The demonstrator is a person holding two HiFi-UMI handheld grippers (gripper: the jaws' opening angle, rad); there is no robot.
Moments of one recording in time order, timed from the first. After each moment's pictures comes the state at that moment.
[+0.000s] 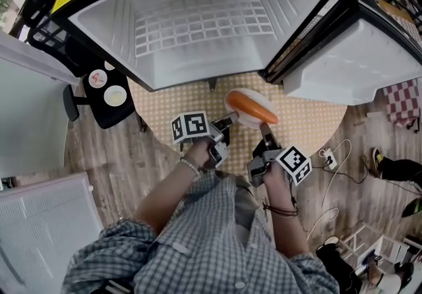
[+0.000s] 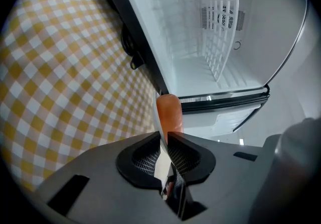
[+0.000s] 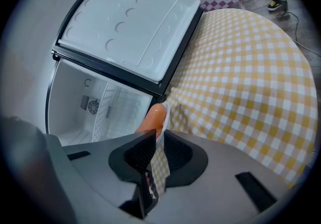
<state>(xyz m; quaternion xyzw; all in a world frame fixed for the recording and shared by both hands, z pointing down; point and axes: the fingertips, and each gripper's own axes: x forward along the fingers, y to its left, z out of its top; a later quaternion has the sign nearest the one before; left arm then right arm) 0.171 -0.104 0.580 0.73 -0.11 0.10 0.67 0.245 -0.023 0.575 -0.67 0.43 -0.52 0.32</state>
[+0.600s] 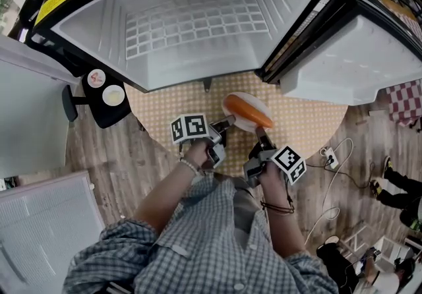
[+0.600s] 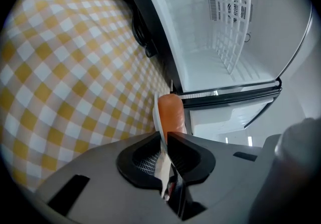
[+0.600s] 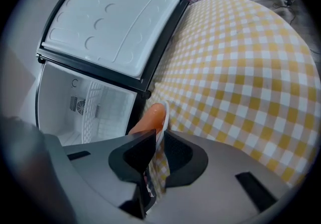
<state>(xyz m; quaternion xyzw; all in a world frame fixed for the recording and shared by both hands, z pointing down) 0.177 -0.097 0.616 0.72 -0.13 0.14 0.66 0.249 -0.014 0.616 -0.66 0.40 -0.56 0.31</state>
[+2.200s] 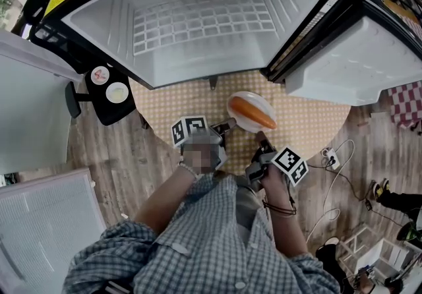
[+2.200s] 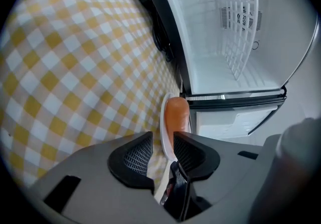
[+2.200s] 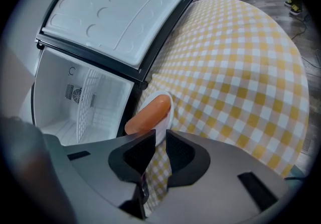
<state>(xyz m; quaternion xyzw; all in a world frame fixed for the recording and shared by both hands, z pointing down) 0.151 -0.088 0.626 0.69 -0.17 0.15 0.69 0.230 -0.002 0.623 -0.66 0.40 -0.58 0.26</state>
